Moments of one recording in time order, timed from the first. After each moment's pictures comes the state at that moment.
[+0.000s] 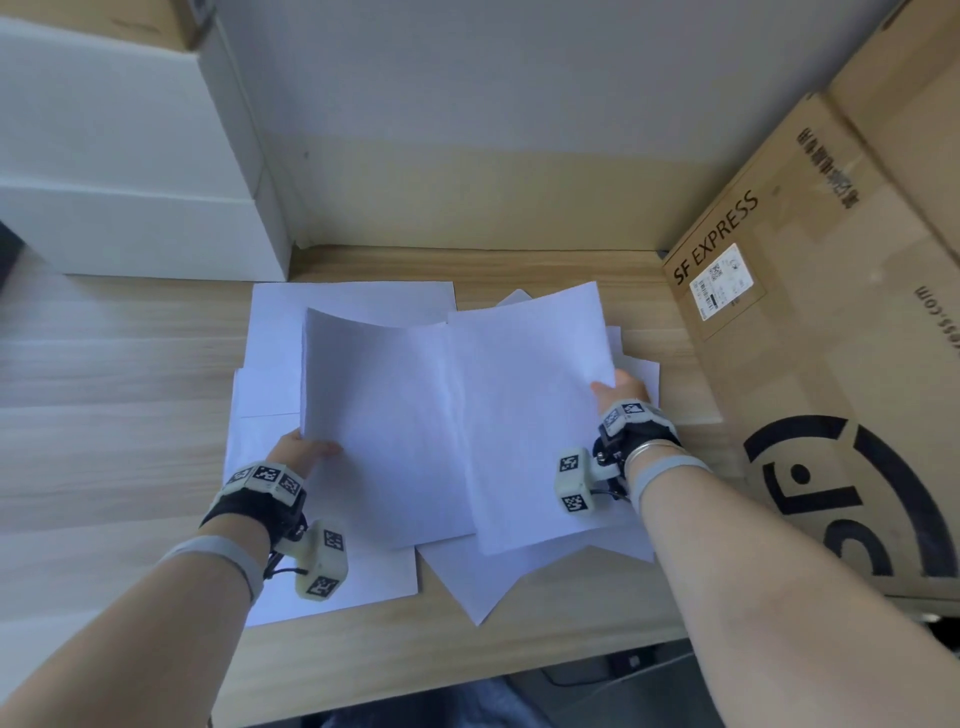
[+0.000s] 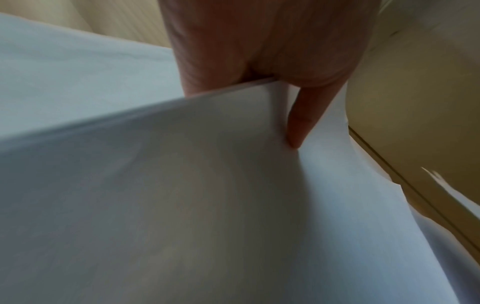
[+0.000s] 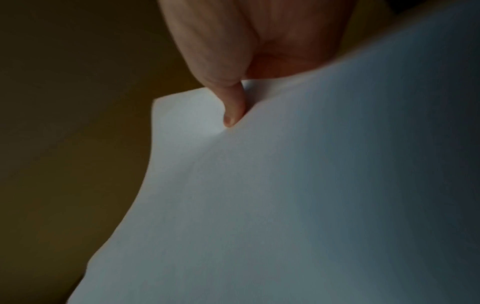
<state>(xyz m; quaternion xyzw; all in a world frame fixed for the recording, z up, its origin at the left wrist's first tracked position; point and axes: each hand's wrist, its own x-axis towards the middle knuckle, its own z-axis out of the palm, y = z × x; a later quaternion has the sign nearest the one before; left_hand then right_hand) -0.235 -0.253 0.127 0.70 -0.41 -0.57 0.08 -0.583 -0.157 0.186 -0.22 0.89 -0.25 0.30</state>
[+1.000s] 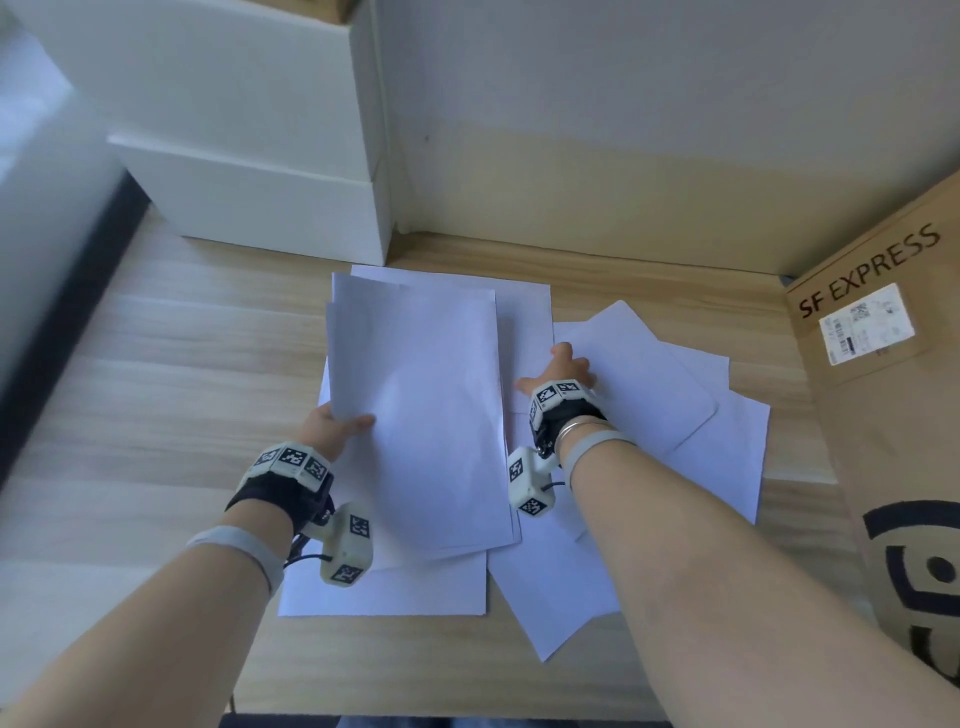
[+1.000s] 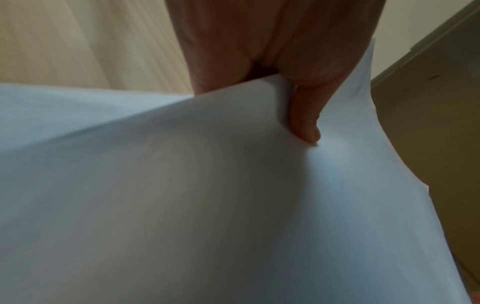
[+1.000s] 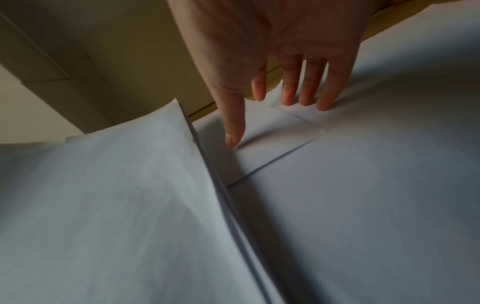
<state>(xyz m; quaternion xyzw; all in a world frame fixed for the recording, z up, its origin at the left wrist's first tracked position) -0.187 -0.282 0.129 0.71 -0.38 -0.57 0.17 -0.451 -0.285 0.137 -0.32 0.88 -0.07 0.33</state>
